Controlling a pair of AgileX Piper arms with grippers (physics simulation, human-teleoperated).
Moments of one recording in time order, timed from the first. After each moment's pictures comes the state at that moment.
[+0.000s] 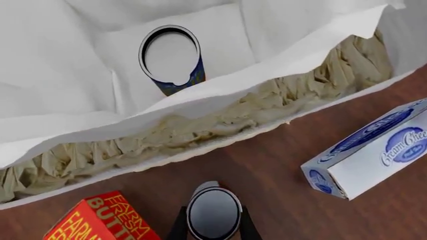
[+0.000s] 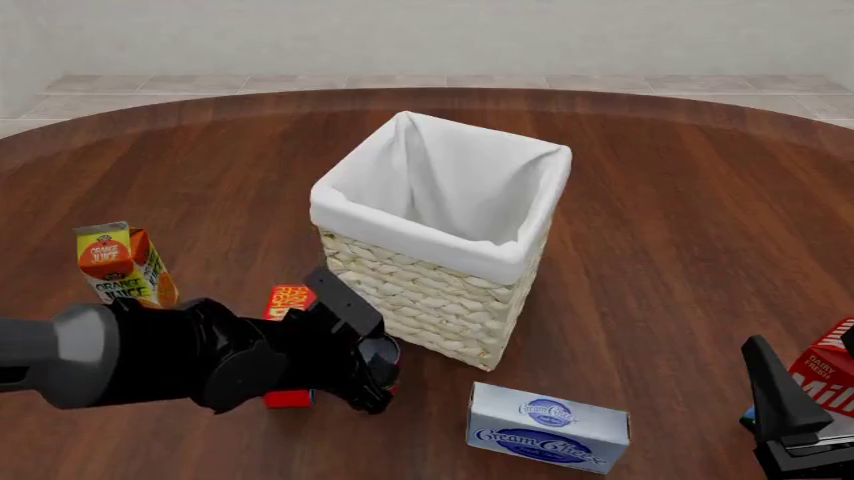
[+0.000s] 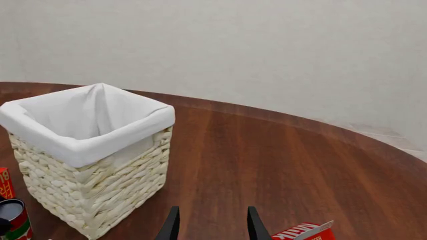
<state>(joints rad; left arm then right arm) -0.71 1.58 -0.65 0.03 0.06 0.08 0.00 0.00 -0.01 -0.11</state>
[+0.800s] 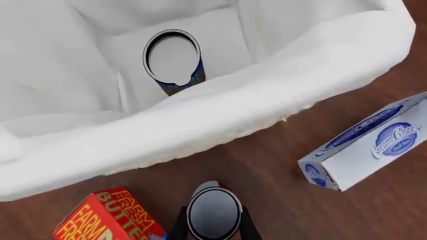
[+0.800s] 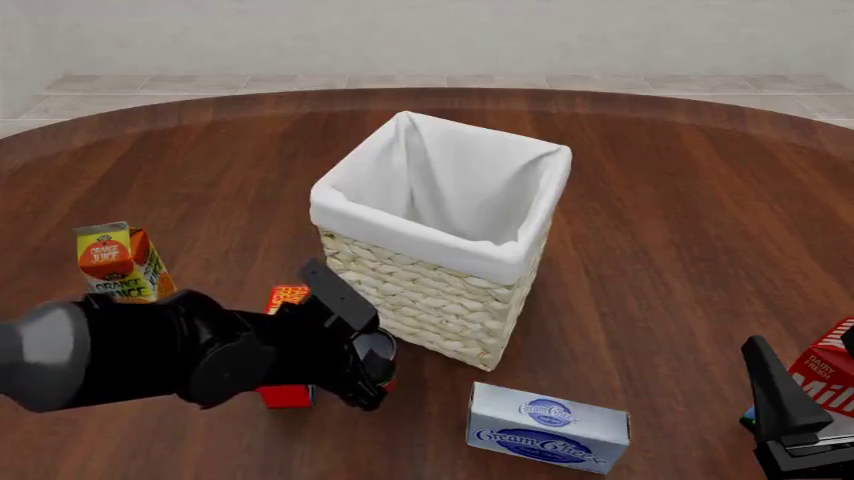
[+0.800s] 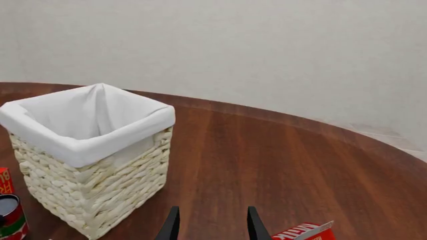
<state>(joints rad) -0.71 1.52 -0.66 0.09 0.07 0.08 0.00 0.00 -0.01 -0.11</state>
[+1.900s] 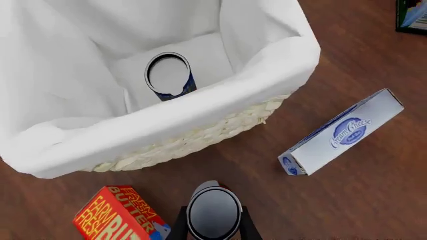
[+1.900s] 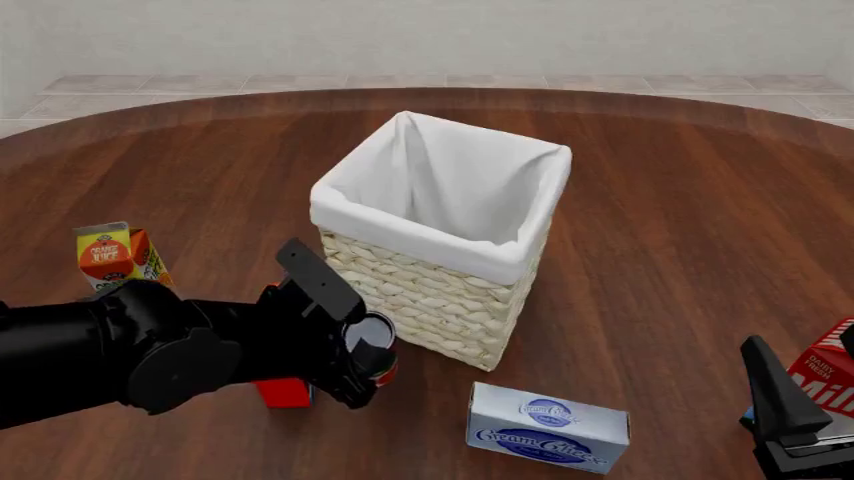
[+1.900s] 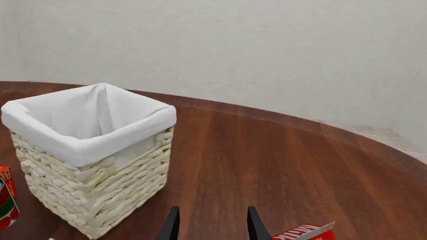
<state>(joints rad) -0.74 1.35 -0.66 0.19 0.08 0.08 0.00 0.00 -0.01 -0.12</state>
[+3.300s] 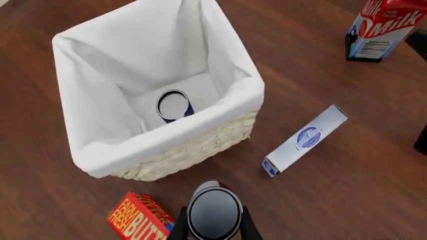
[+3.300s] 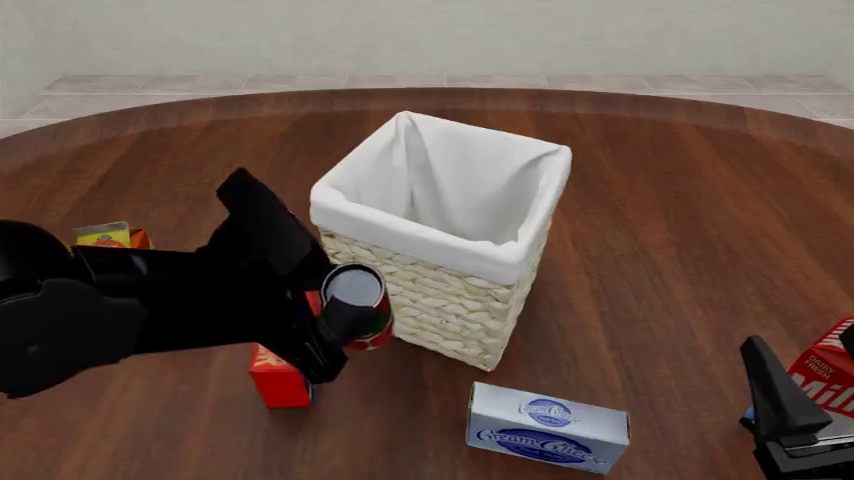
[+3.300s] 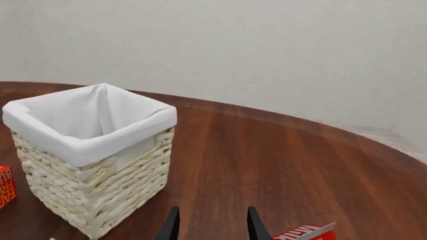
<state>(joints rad) -0.78 1.12 -0.79 0.43 0.13 0.09 0.00 0.00 -0.01 -0.12</state>
